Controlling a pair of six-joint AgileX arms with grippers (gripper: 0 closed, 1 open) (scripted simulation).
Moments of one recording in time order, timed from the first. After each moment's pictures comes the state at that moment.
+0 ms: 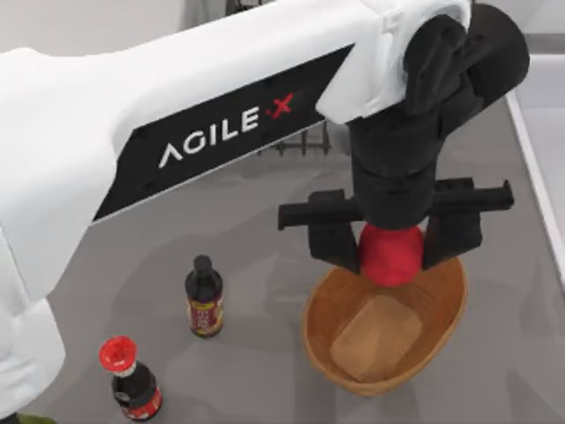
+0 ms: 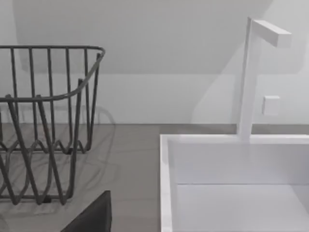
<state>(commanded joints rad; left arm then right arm) -0.95 2.11 2.00 -1.34 0.07 -0.93 0.00 0.00 0.00 0.00 0.00 0.00</state>
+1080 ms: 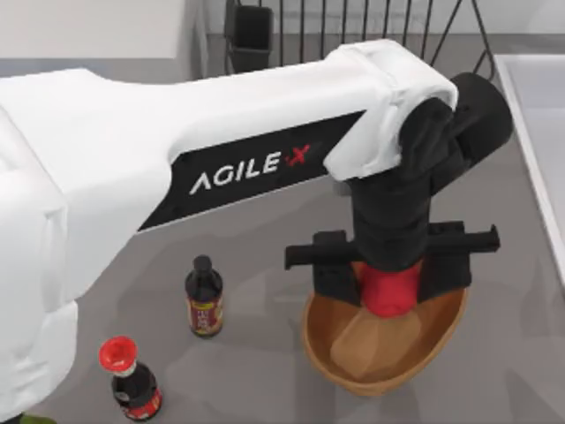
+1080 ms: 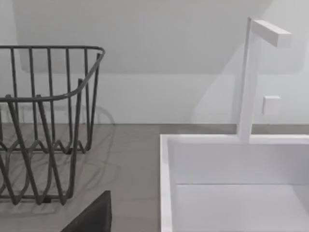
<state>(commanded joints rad) -0.96 2.13 1.80 -1.14 0.07 -0.93 0.00 0.00 0.00 0.00 0.00 0.00</state>
